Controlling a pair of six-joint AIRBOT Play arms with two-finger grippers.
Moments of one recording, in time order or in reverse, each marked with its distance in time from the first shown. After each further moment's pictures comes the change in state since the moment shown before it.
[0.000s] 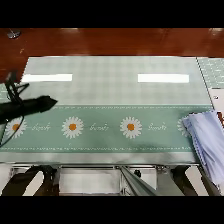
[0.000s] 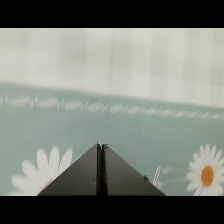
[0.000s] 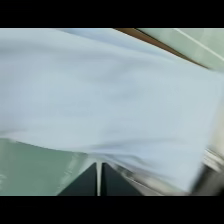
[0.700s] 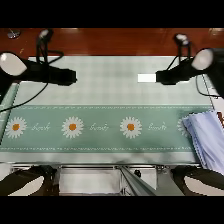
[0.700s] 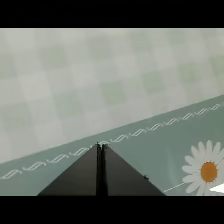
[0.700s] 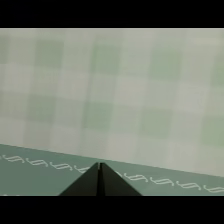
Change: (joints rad) left arm -0.357 -0.405 0.494 0.314 -0.066 -0.189; right arm 1.126 -0.492 0.180 -0.079 -0.497 -0.006
